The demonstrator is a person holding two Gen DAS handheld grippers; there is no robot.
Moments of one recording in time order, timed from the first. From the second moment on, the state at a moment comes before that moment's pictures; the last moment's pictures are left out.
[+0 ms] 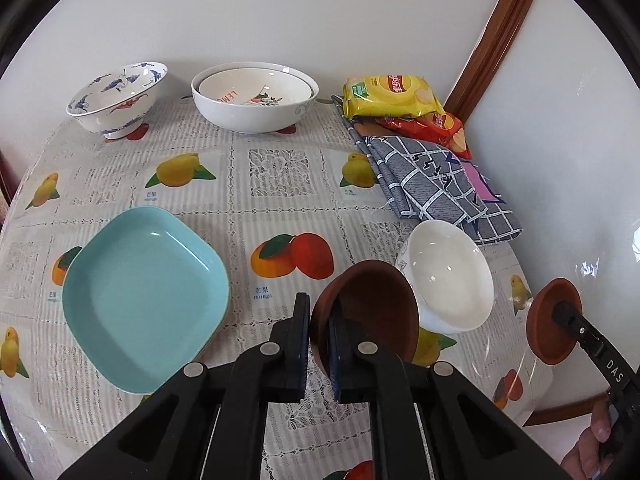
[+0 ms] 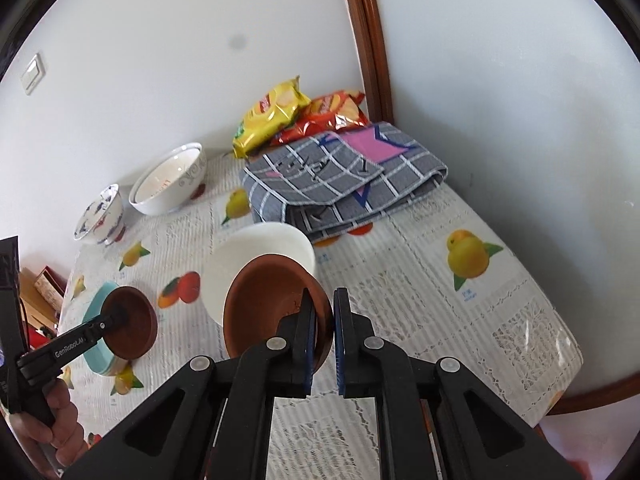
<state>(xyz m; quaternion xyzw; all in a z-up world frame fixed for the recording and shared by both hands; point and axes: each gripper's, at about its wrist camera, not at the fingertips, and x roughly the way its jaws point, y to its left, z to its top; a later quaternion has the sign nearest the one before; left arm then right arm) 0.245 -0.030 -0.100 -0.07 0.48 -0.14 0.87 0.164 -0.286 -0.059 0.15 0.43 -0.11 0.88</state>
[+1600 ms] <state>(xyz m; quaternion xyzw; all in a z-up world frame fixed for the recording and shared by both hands) 0.297 -0.015 -0.105 -0.06 0.49 -0.16 0.86 0.252 -0.260 -0.108 0.11 0.50 -0.14 0.85</state>
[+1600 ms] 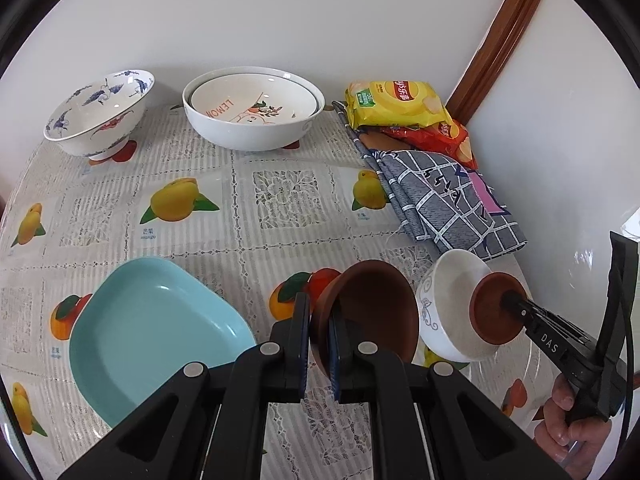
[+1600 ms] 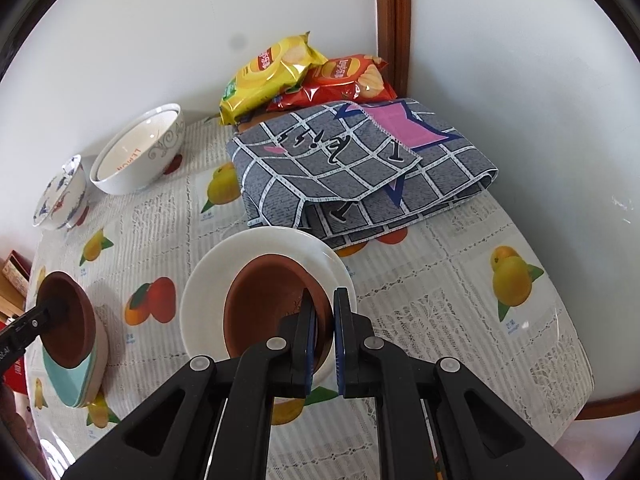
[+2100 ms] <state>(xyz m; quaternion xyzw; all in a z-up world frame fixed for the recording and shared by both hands) 0.310 -0.012 -0.124 -0.07 0.50 -0.15 0.85 0.268 -0.254 -0.140 0.08 0.52 -0.13 0.84</state>
